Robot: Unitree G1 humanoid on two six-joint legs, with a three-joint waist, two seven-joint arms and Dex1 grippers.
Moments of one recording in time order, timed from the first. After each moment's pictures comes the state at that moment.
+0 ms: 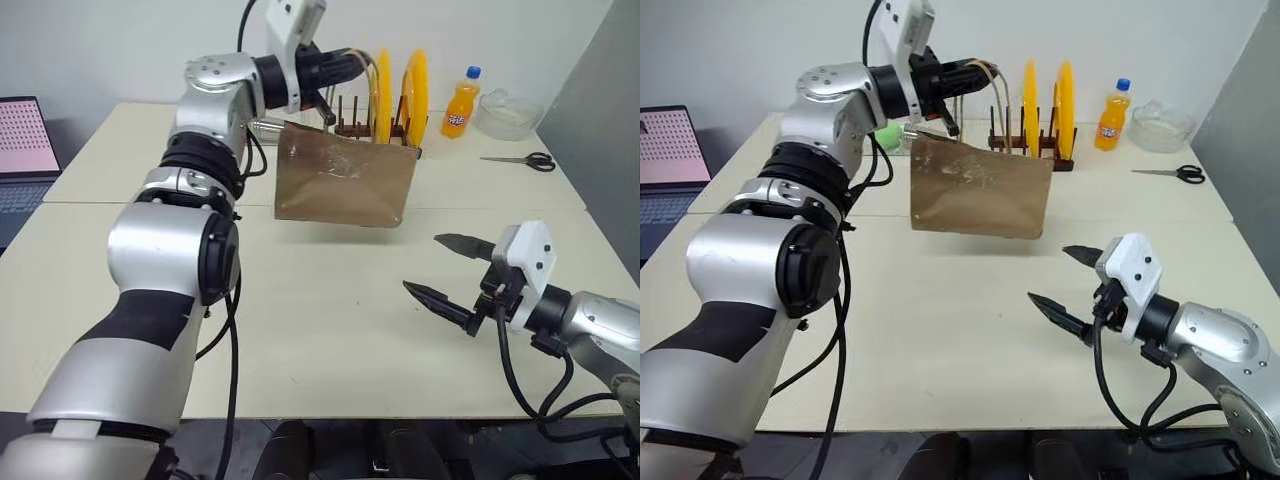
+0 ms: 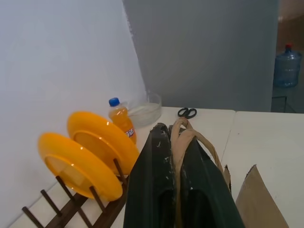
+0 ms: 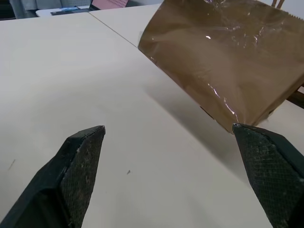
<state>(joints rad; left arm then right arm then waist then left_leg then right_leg) -1.62 0.30 0.09 1.32 -0.09 -0.08 -1.03 -0.09 -0.74 -0.23 -0.87 0.73 0.82 0.51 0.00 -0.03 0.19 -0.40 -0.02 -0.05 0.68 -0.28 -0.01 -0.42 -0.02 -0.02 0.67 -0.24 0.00</state>
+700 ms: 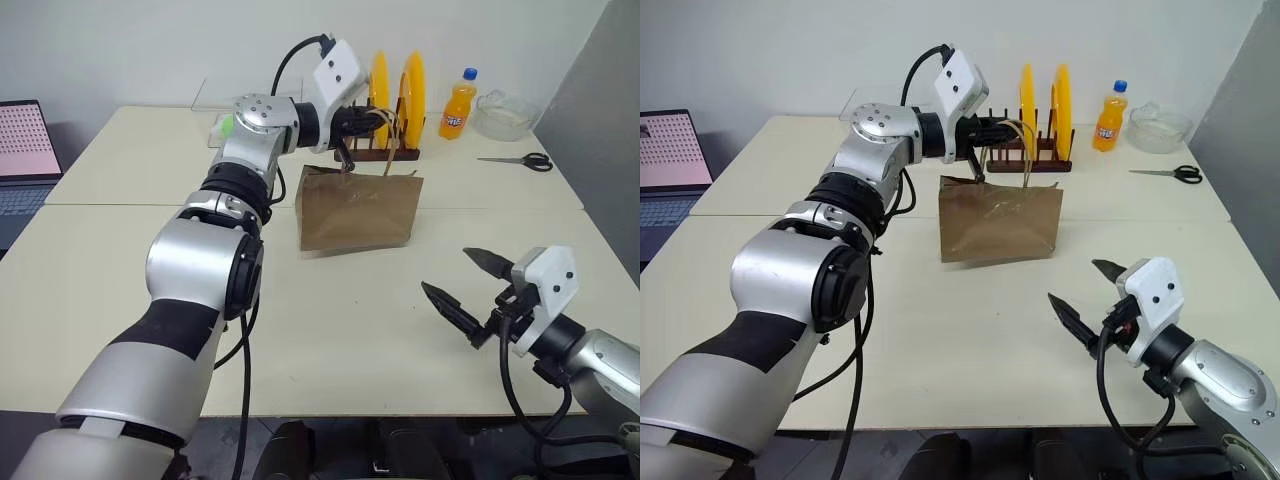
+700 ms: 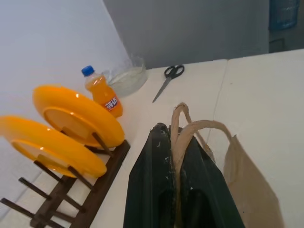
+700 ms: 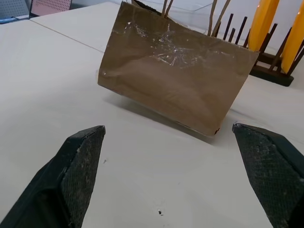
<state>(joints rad) -1.54 0.24 0.02 1.35 0.11 -0.23 -0.97 0.10 -0.65 -0.25 -0.96 0.73 0.79 0.29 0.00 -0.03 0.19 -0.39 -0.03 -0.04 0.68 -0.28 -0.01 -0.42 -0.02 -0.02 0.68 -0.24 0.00</state>
